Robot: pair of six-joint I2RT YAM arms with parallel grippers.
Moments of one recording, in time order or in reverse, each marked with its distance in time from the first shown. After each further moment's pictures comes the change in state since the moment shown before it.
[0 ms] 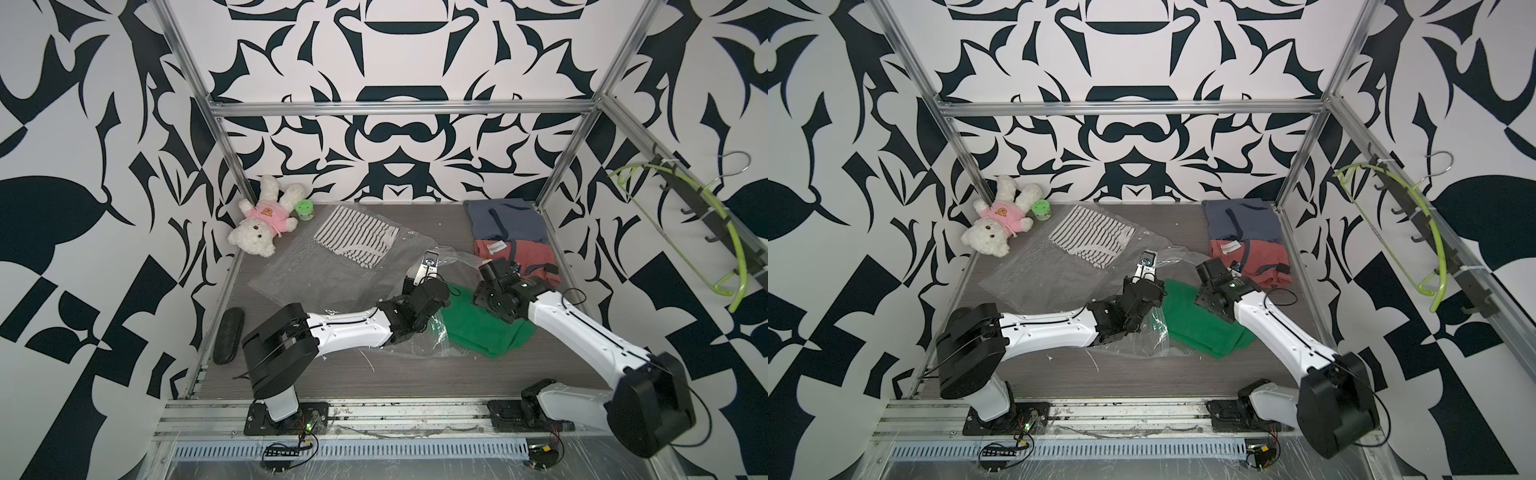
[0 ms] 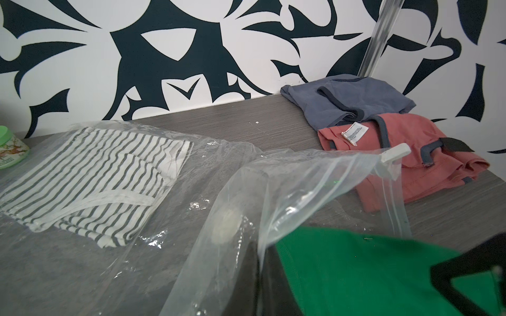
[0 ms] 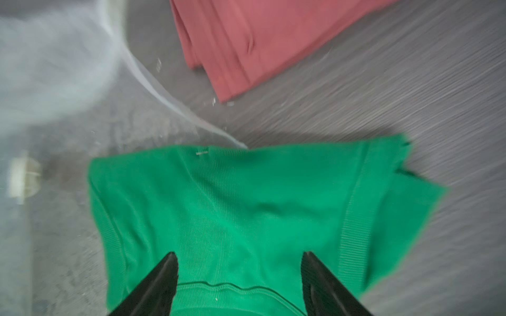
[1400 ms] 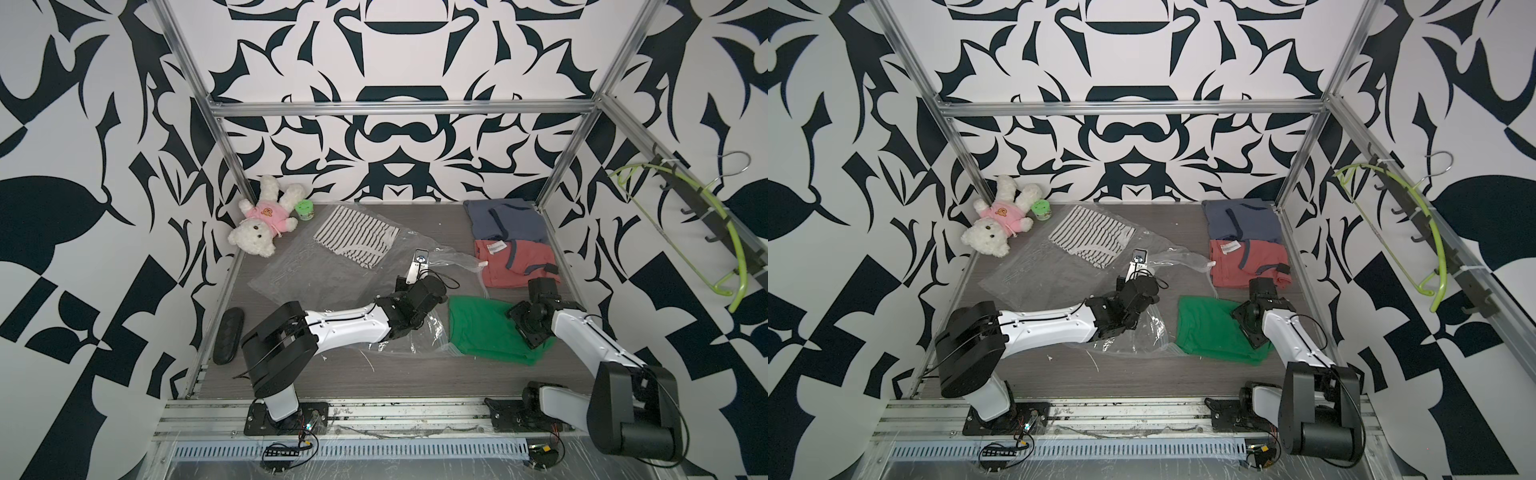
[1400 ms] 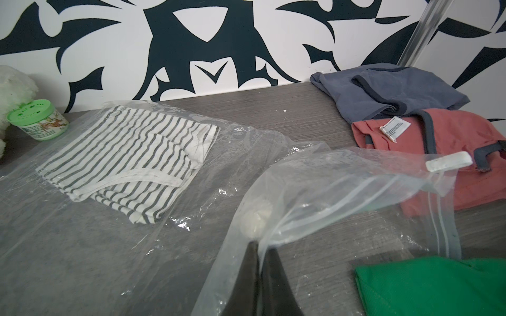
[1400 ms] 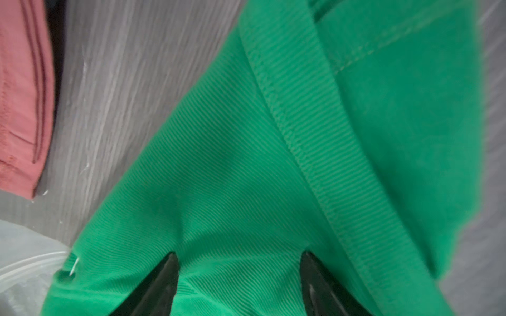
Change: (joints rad) left arm 0.032 0.000 0.008 -0.109 -0.050 -0.079; right arm -0.465 -0.116 -0.242 0.097 -0.138 -0.009
